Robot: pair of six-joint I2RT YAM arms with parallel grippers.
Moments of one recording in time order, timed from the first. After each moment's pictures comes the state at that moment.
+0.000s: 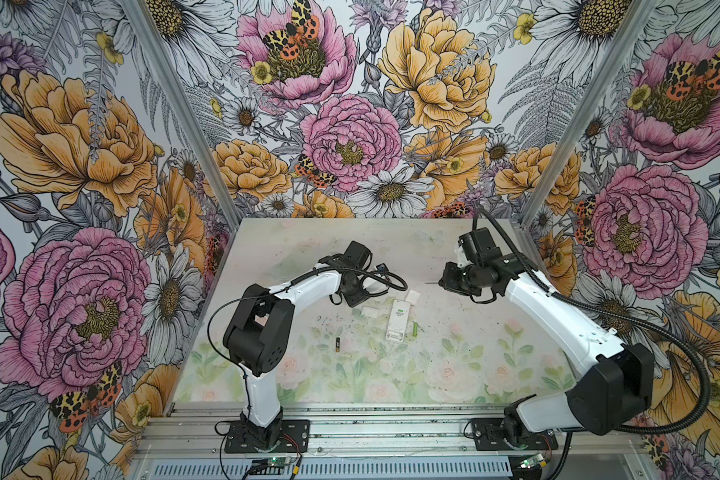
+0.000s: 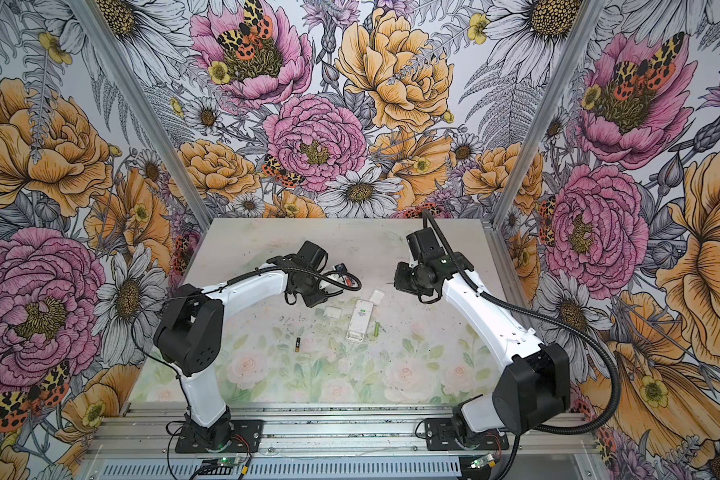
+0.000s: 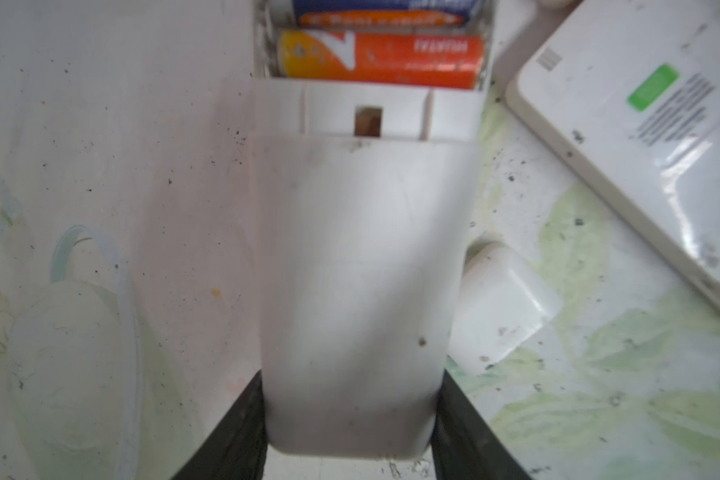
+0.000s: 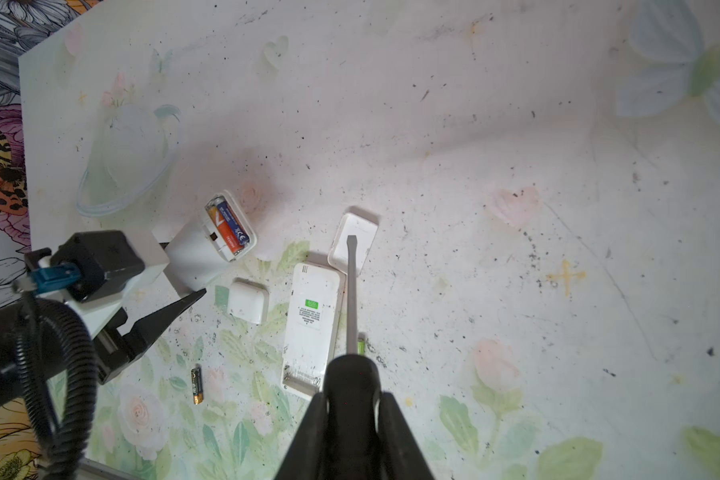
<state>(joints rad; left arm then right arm) -0.53 1.90 1.36 -0.62 -0.03 0.63 0.36 1.46 1.32 -0.89 -0.15 0.54</state>
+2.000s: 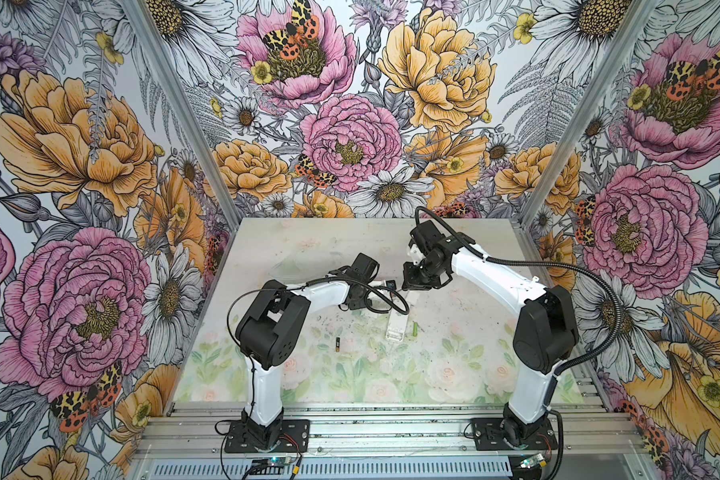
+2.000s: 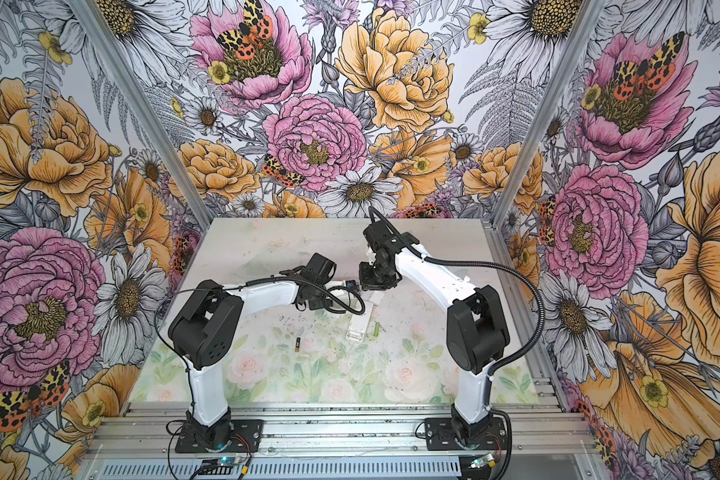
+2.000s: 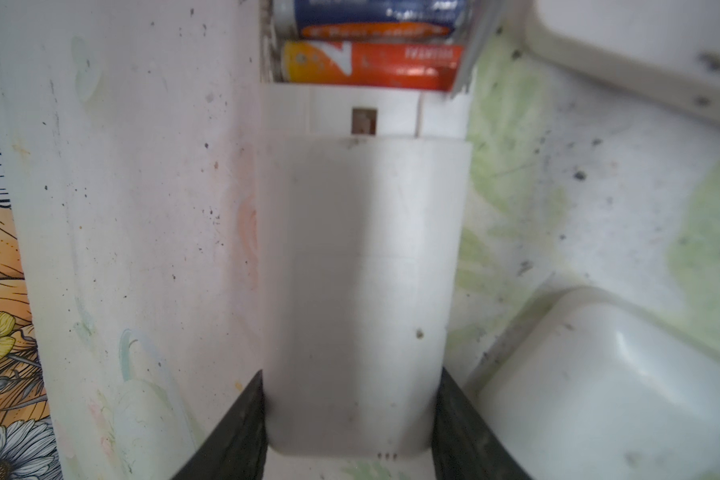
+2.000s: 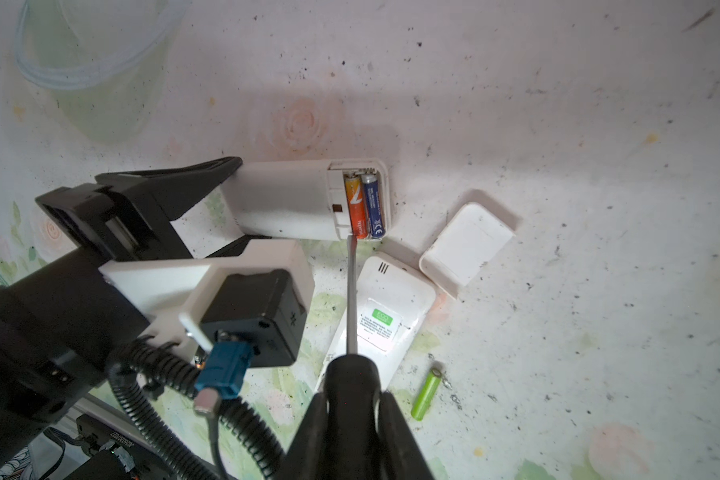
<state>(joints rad) -0.59 1.94 1.24 -0.35 -0.15 0.89 0.50 1.86 1.62 -0.99 -0.25 0.44</state>
